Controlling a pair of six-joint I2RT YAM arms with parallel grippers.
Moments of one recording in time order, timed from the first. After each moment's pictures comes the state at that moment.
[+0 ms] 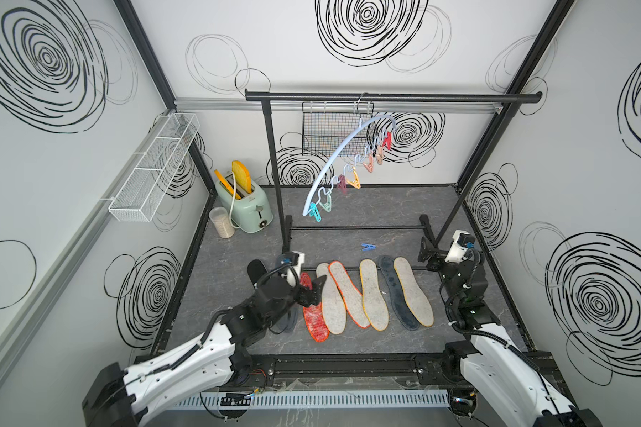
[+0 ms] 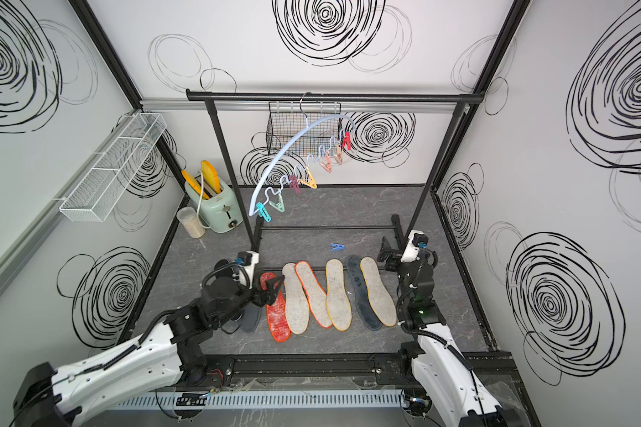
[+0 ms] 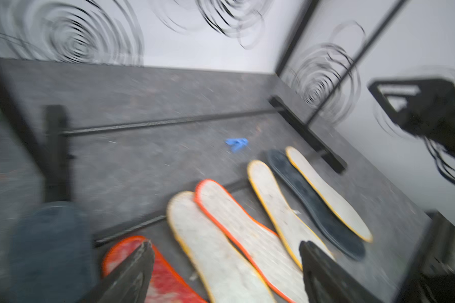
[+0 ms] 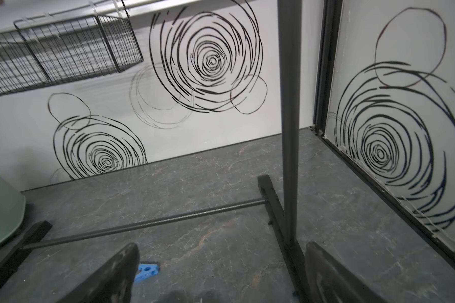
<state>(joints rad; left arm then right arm) -0.75 0.65 0.32 0.03 -0.27 -0.41 0.17 0.73 0.25 0.34 0.18 0.27</state>
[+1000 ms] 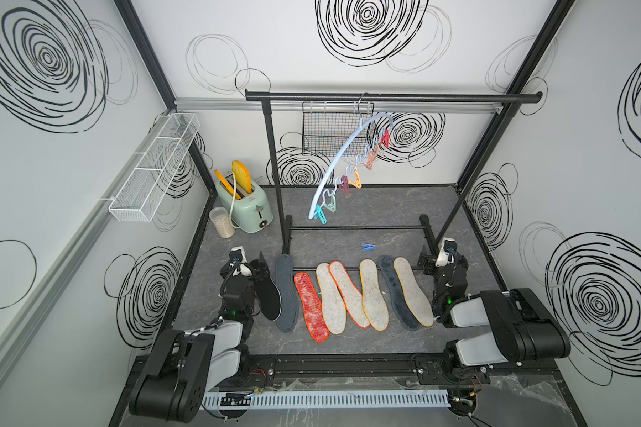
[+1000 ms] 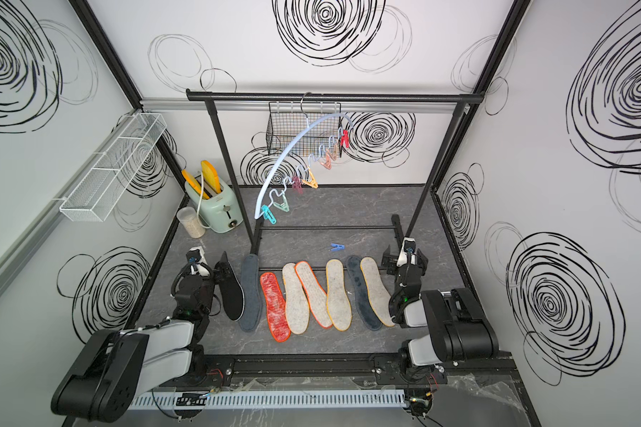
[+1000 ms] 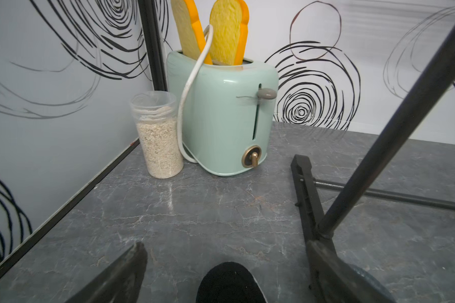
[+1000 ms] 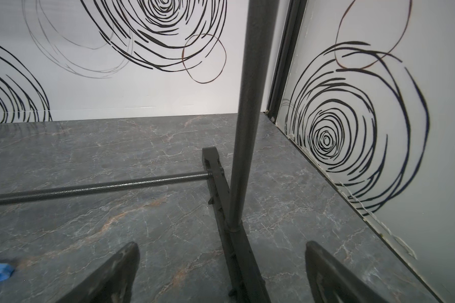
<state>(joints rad) -0.07 1.22 0.06 1.02 -0.26 -0.10 0.09 1.45 0.12 1.19 0.28 0.02</state>
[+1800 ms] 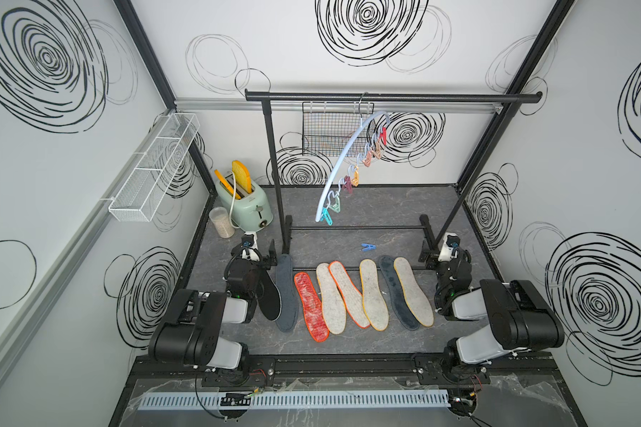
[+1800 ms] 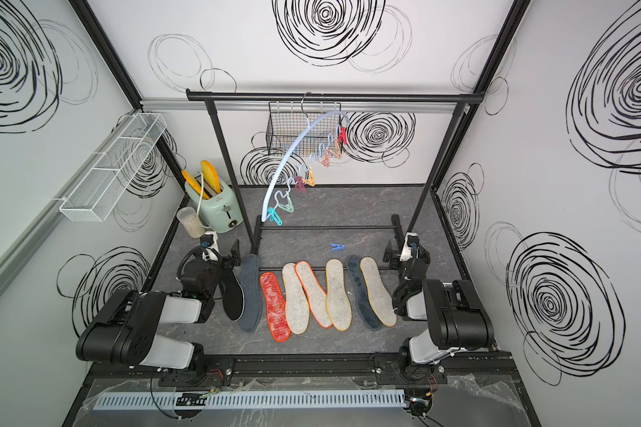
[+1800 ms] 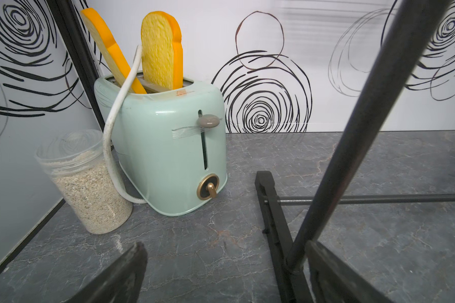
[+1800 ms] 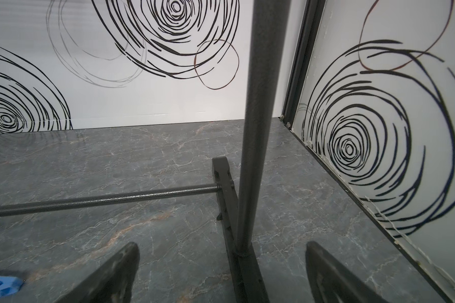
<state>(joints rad) -0.05 1.47 0.20 1.14 -0.06 -0.02 0.00 1.52 0.18 1.20 0.13 0.04</state>
